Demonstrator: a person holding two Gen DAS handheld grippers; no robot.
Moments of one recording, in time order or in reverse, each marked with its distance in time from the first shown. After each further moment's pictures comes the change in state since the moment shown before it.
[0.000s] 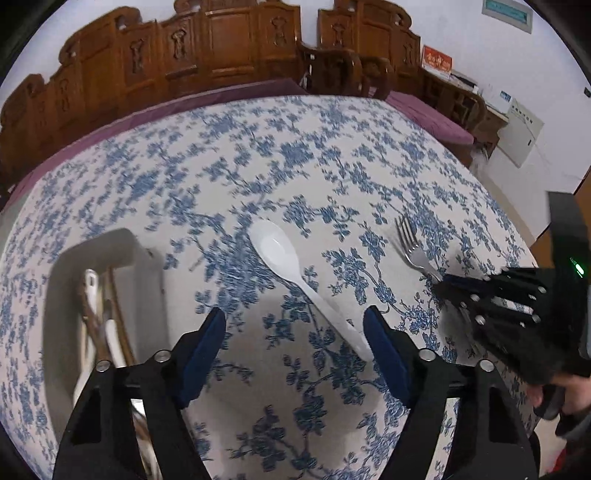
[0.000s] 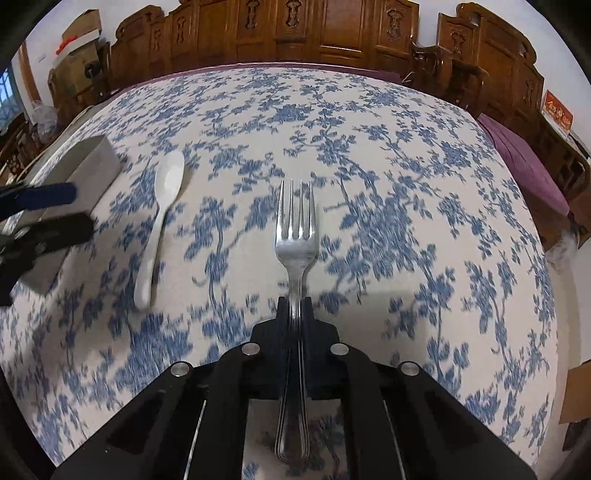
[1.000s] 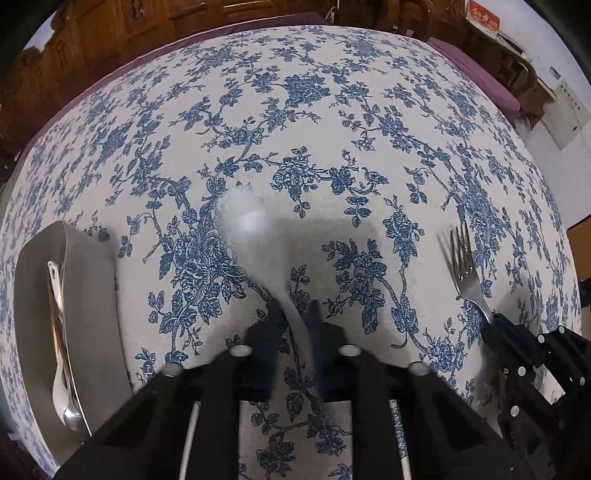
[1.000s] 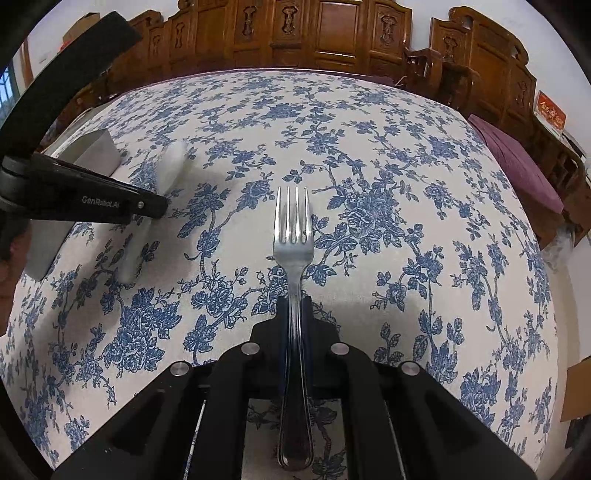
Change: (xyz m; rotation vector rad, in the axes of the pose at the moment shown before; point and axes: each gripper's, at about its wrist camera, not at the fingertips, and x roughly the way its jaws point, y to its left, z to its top) left arm 0.072 -0.021 0.031 -0.068 0.268 0.091; right arm -0.004 -0.004 -0.020 0.013 -0.030 -0.019
